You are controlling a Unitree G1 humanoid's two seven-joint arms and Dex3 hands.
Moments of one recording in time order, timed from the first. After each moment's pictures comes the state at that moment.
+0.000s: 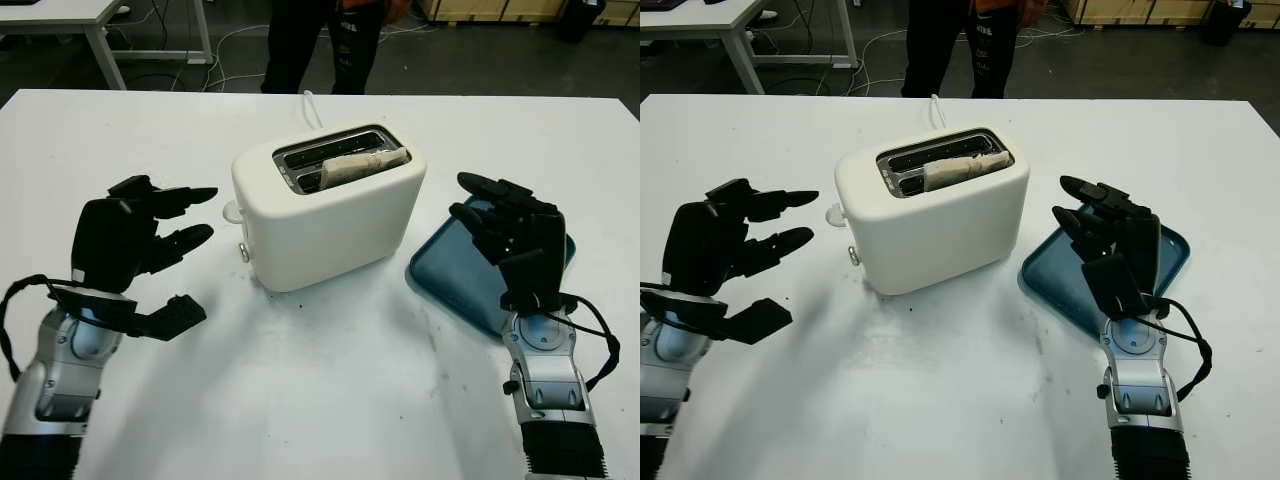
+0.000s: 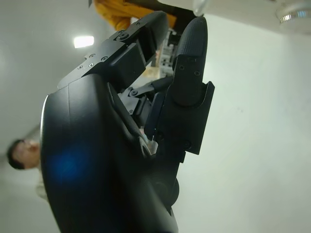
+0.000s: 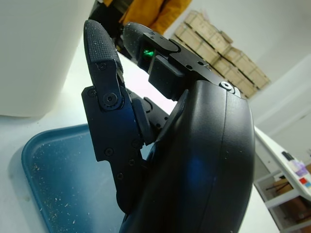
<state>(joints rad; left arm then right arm) -0.11 0.54 0.09 -0.06 0.61 -0.42 0.12 -0.16 -0.20 -0.15 0.06 -0.13 -0.14 -0.14</state>
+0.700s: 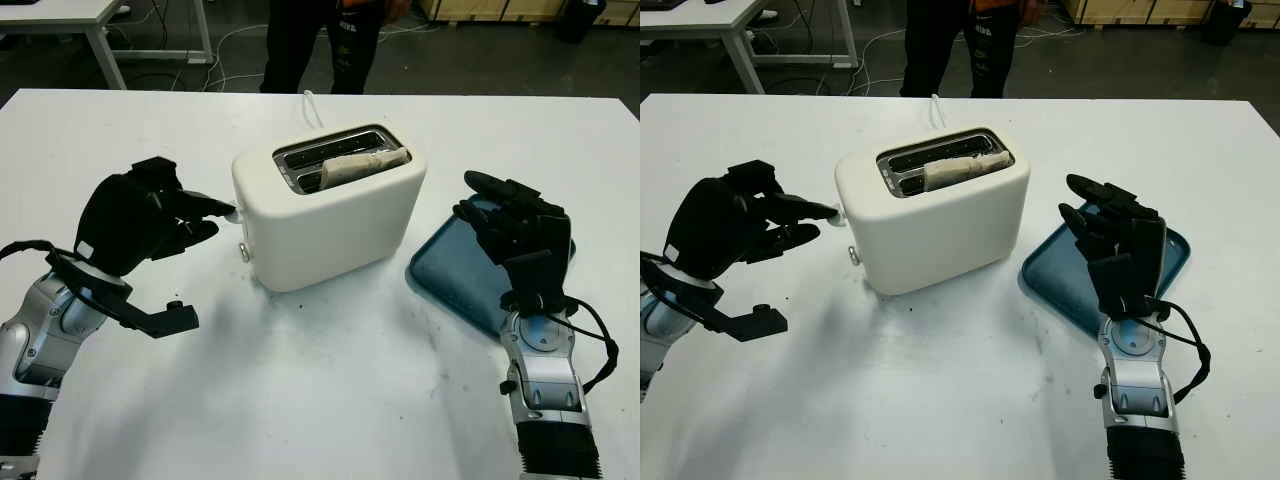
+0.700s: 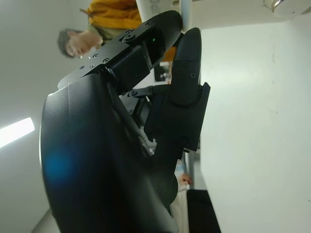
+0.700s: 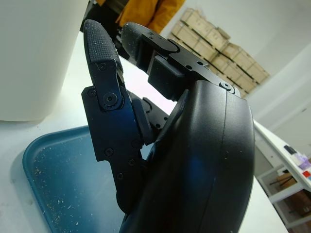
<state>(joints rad) -0.23 0.66 0.01 0.04 0.67 -0.53 0.13 -0.16 -0.18 -0.17 0.07 -0.12 -0.16 -0.15</state>
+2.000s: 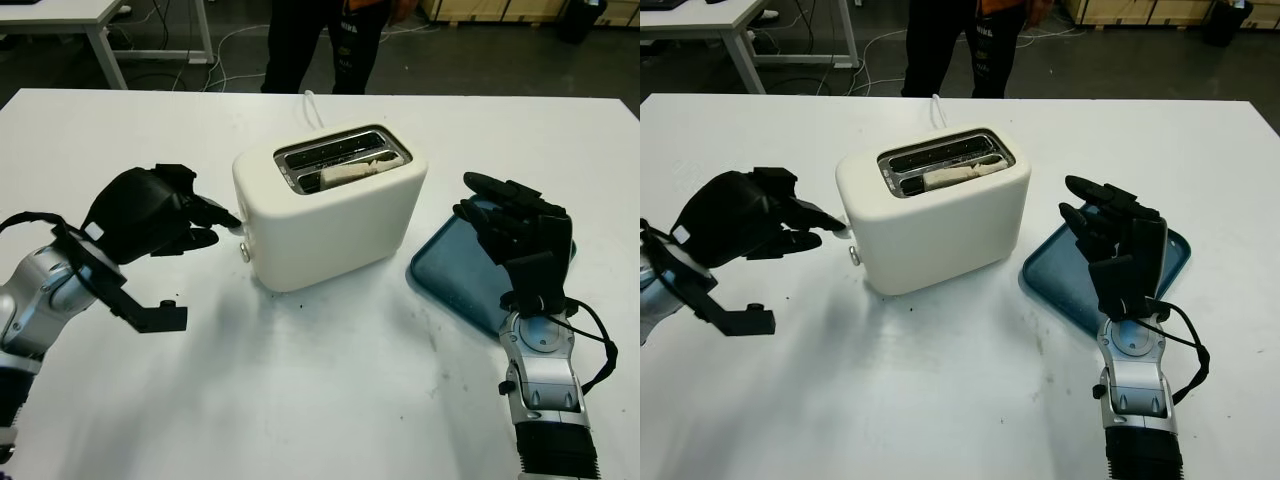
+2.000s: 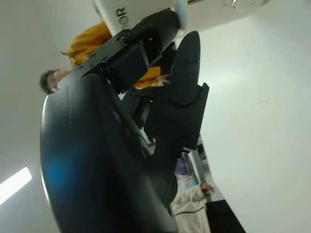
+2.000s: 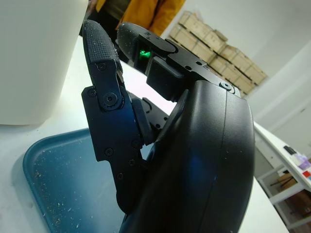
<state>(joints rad) -0.36 0.76 -0.12 0.16 0.65 -0.62 -0.05 -0.16 -0.18 -0.17 0.07 -0.12 -0.17 -0.15</state>
